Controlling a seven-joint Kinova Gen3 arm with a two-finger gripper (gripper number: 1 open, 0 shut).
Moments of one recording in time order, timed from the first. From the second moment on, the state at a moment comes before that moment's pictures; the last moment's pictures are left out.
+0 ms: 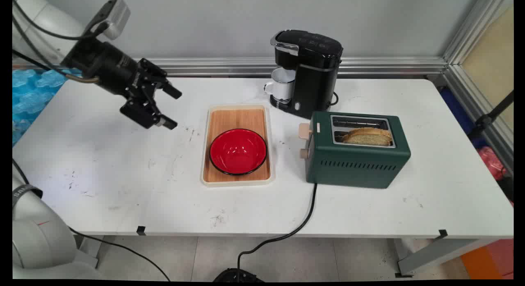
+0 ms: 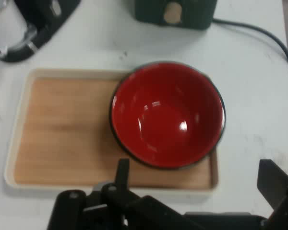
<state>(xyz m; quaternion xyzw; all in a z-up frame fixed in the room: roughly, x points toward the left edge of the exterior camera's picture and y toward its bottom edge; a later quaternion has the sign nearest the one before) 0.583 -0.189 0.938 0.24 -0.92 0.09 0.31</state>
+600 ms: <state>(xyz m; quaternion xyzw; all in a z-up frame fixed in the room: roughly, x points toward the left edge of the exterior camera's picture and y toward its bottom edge) 0.524 -0.245 0.952 0.23 -0.90 0.10 0.37</state>
